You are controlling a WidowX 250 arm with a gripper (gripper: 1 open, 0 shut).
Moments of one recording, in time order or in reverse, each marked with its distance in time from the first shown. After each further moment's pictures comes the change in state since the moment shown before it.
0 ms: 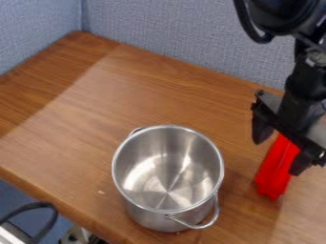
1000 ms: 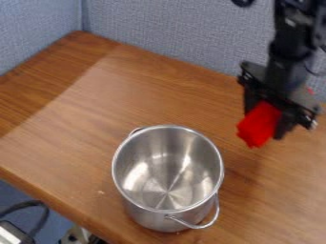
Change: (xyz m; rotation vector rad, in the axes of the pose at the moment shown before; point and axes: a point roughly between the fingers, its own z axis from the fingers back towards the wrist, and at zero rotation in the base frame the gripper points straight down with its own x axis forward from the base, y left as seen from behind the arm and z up) arm 0.013 0.015 0.004 -0.019 0.023 0.035
